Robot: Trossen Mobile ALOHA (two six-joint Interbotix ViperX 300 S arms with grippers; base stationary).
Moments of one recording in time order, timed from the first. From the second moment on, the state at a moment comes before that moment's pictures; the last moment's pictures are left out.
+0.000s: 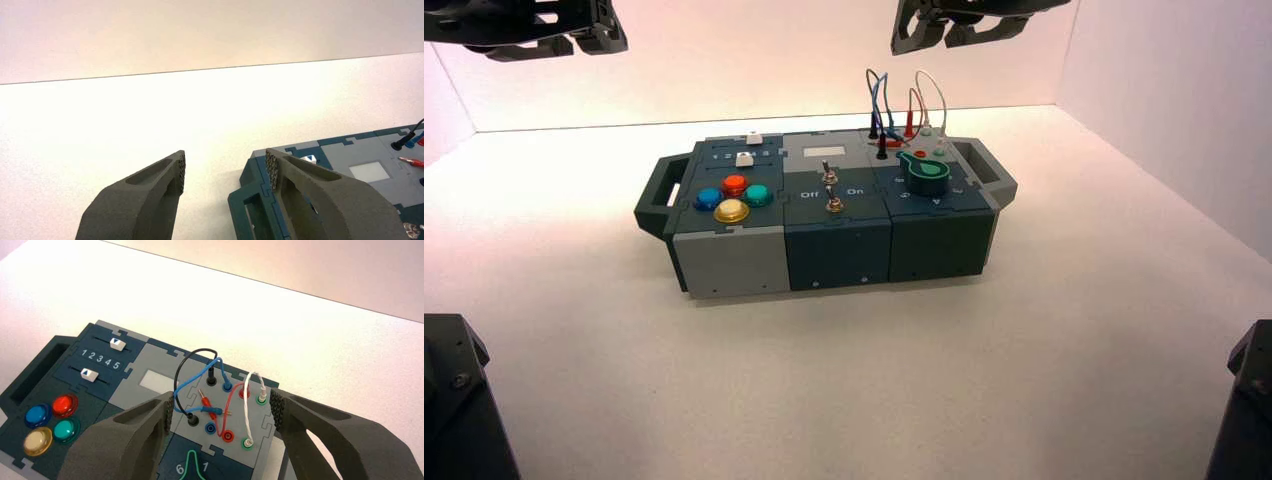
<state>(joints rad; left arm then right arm) -0.16 -0.47 1.21 -0.22 -0.23 0.11 0.54 -0.18 0.85 0.08 -0.02 -0.04</state>
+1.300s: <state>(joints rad) -0.16 -0.45 1.20 -0.22 -0.20 0.11 0.53 -0.10 0.77 0.08 0.12 -0.05</state>
